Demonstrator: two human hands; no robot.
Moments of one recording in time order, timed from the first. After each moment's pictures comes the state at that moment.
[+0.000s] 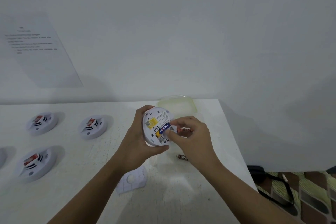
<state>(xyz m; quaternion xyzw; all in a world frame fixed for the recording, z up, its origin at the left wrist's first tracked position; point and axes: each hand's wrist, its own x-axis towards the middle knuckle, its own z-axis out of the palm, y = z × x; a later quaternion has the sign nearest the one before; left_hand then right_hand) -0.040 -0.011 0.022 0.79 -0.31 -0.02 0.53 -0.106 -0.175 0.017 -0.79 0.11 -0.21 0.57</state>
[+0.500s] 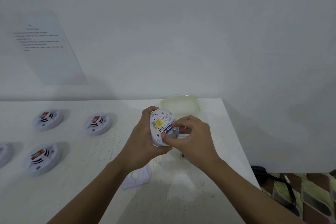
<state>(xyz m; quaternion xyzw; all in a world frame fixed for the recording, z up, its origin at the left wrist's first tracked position) -0.044 -0.011 0.021 0.81 -0.32 0.00 0.49 -0.108 -0.168 0.020 -0.86 0.07 -0.22 0.46</state>
